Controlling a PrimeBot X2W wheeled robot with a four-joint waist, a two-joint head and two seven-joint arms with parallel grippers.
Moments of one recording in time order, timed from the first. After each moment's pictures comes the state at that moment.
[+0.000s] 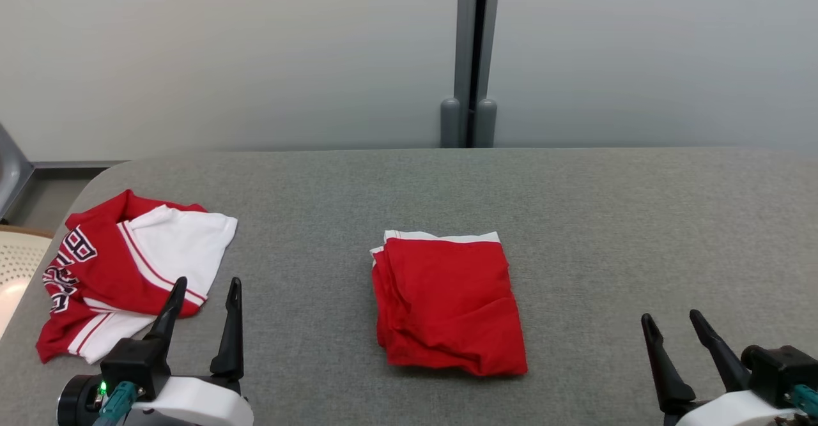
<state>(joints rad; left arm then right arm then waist) 0.03 0.21 -0.17 0.07 -0.30 0.10 -0.15 0.13 -0.15 0.06 0.02 0.27 0.13 0.05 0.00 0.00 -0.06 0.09</state>
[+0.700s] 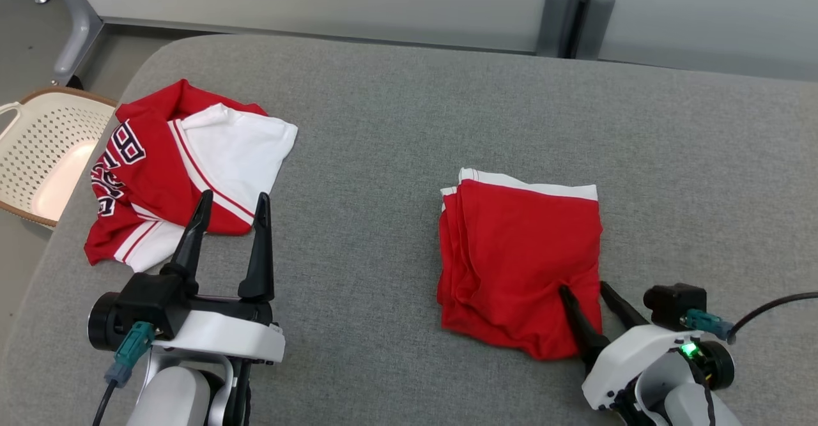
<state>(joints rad) -0.17 0.14 -0.21 0.11 -0.31 0.06 -0.24 -0.22 -0.11 0.28 0.53 0.41 0.13 0.01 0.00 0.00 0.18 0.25</state>
